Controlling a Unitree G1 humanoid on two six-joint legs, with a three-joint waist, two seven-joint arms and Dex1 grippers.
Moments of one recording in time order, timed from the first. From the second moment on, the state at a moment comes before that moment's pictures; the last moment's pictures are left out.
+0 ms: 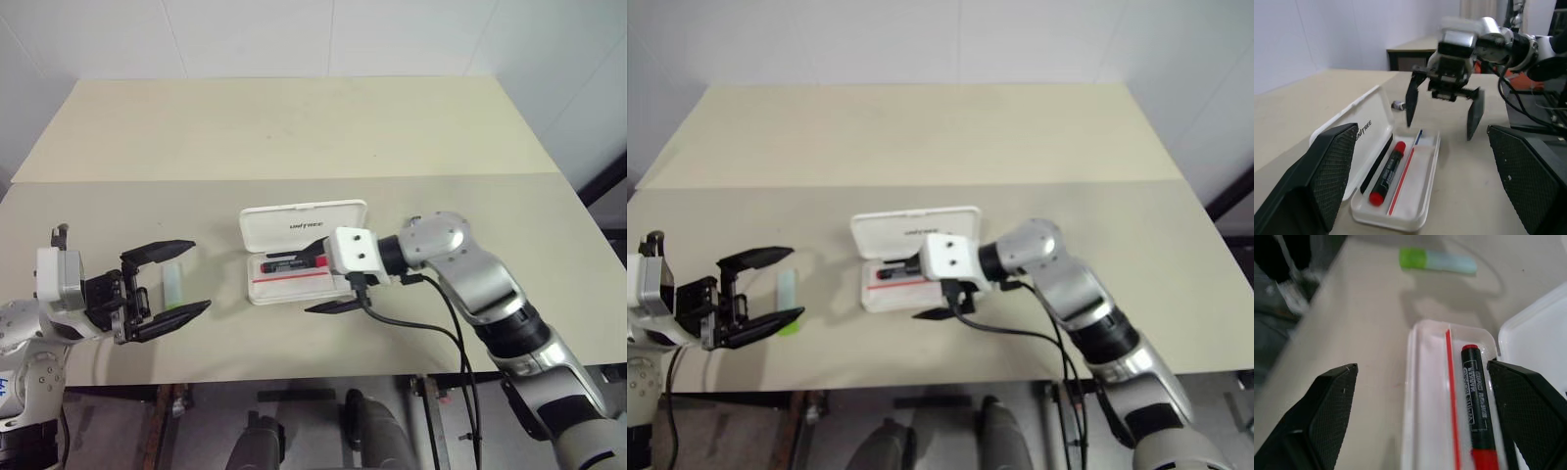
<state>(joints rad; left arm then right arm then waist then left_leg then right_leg) -0.02 0.66 0.47 -0.23 -0.76 0.15 -1.23 -0.73 -0.55 0.33 -0.23 0.19 0.46 1.25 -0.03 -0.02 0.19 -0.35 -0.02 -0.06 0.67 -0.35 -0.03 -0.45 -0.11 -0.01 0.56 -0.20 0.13</state>
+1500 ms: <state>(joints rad) 0.08 0.25 0.35 -0.56 -0.42 0.82 0.04 -0.58 -0.69 0.00 -0.31 0.47 0.63 1.00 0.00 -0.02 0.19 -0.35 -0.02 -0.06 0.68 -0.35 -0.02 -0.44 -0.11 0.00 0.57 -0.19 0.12</state>
